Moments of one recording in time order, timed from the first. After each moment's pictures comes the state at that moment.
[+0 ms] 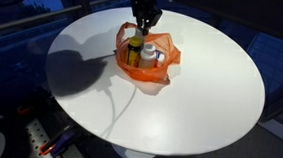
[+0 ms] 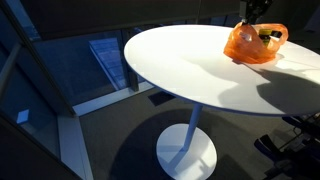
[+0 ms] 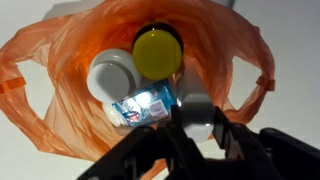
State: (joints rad) arm -0.05 0.18 -0.07 -2.04 0.01 2.19 0.08
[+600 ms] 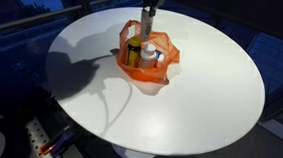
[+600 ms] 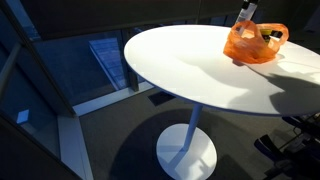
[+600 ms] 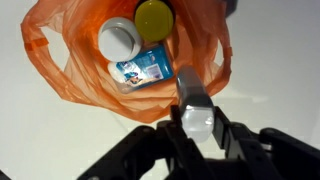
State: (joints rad) arm -0.05 0.10 -0.07 -2.01 0.01 2.19 0.08
